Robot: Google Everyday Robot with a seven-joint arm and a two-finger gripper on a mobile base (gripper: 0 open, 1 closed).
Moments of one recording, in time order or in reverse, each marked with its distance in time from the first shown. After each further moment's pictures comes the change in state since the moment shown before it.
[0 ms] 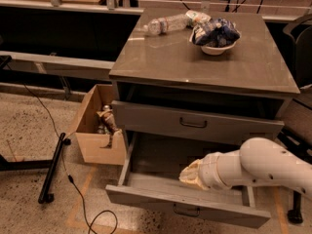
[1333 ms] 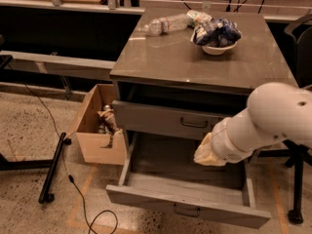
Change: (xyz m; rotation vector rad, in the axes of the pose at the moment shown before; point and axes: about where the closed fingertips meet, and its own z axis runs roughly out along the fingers) arm -0.043 -0.026 -0.105 -0.027 0.248 -0.123
